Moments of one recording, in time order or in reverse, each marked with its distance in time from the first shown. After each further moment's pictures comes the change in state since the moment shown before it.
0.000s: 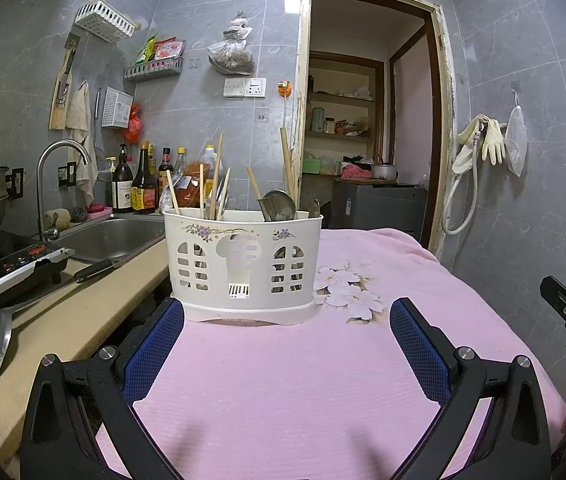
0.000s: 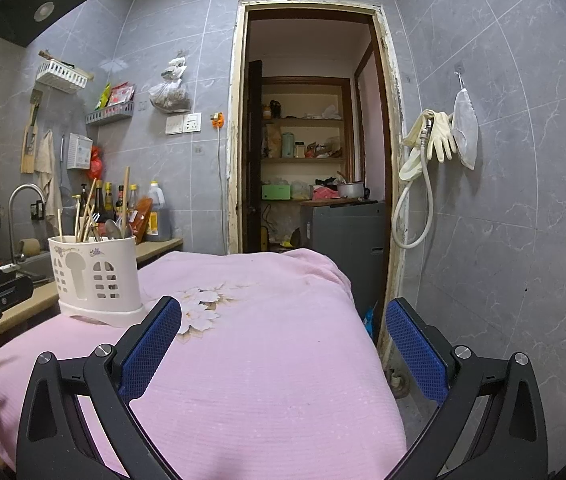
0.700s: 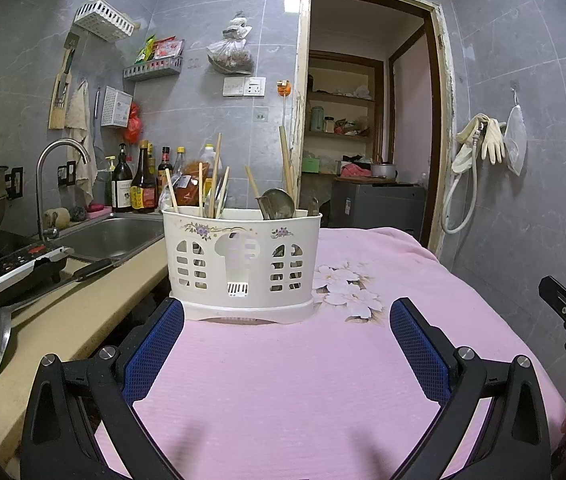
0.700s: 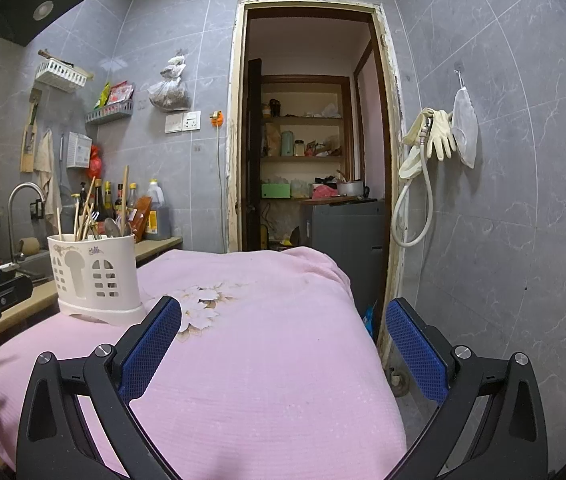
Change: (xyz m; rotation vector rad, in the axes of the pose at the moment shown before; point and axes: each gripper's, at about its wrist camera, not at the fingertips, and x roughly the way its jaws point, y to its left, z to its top) left arm -0.002 0.002 0.001 0.001 0.004 -0.006; right arm 0.000 0.000 0.000 0.001 0.001 -0.001
